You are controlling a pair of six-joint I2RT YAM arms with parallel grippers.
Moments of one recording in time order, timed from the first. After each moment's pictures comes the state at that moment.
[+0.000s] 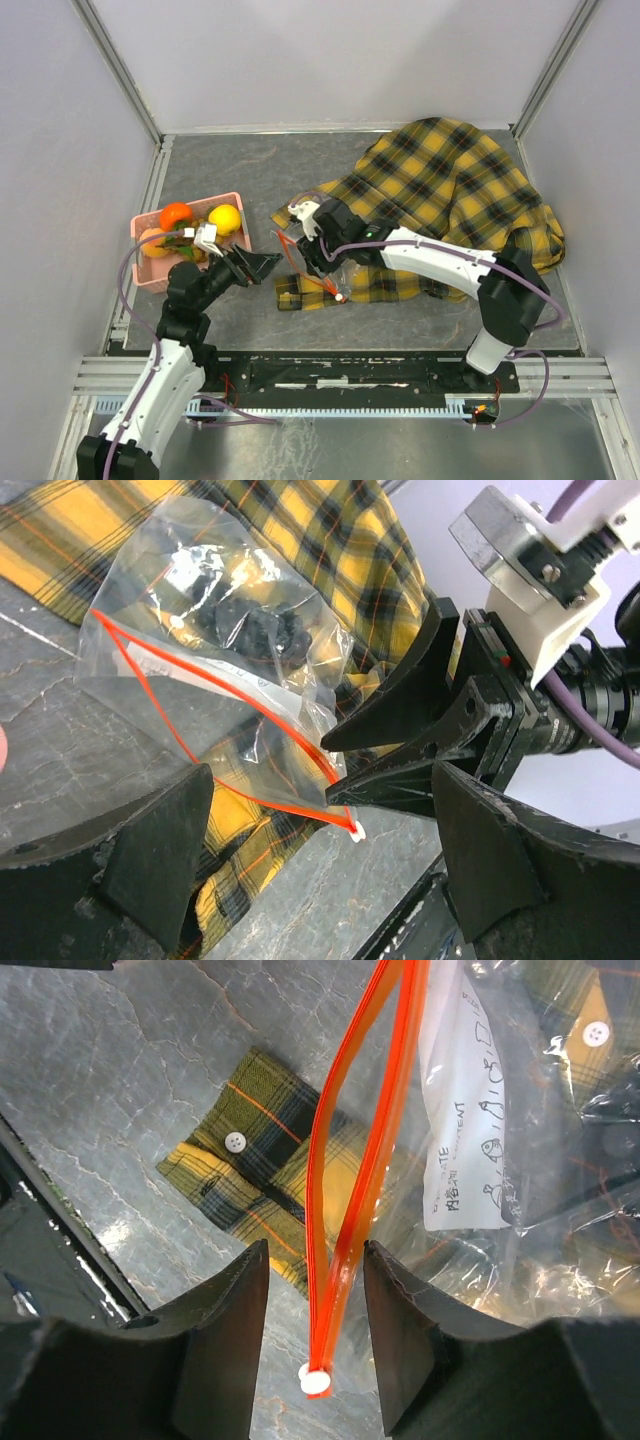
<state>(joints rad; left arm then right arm) -0.18 0.53 0.22 0.22 0.48 -0.75 0.92 1.68 1.26 -0.41 -0.12 0.11</state>
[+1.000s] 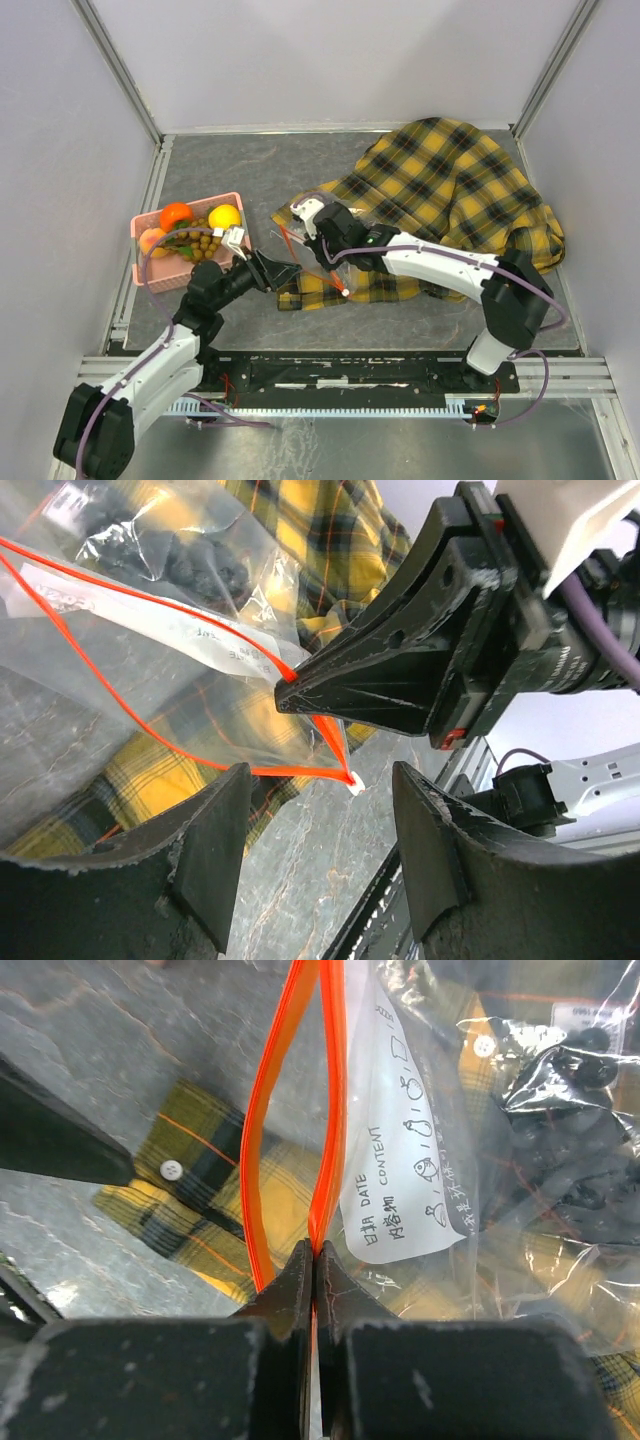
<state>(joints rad) -0.38 0.74 0.17 0.47 0.46 -0.77 0.95 1.67 1.23 -0.36 0.07 0.09</state>
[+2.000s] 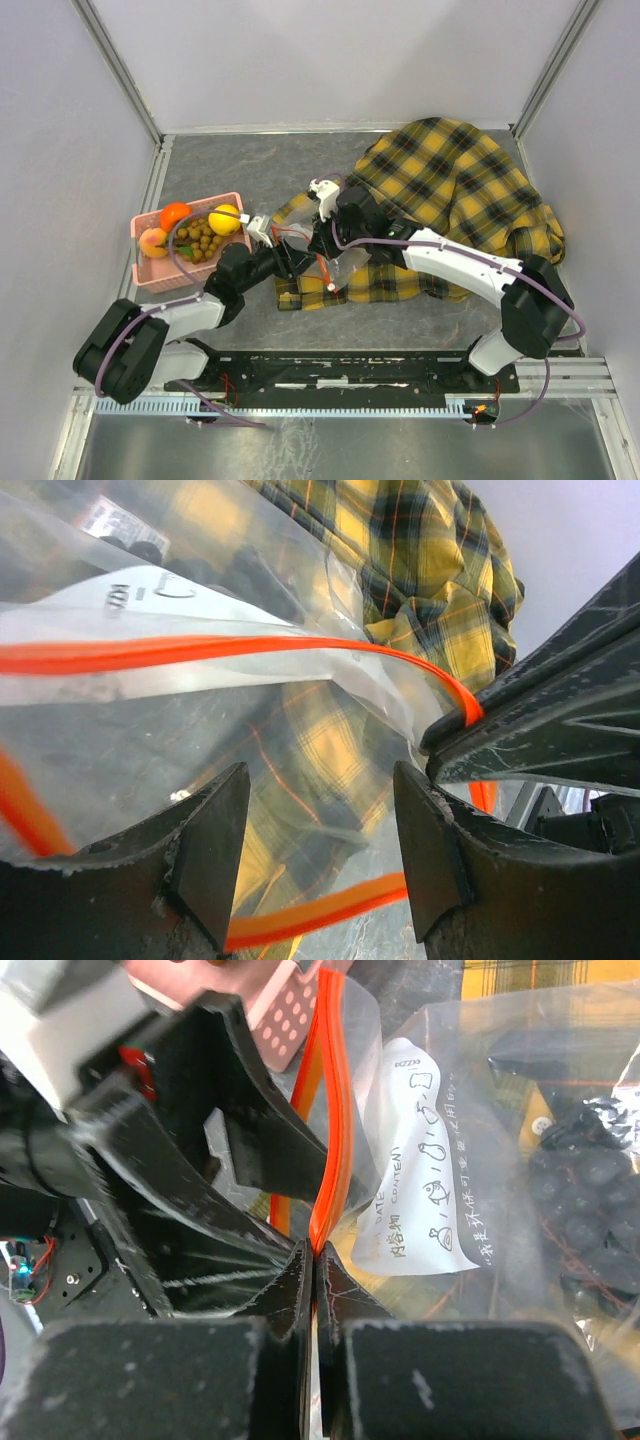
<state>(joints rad) -0.50 1.22 0.27 0.79 0.31 -0.63 0.85 1.56 1.16 -0.18 -0.21 0.23</state>
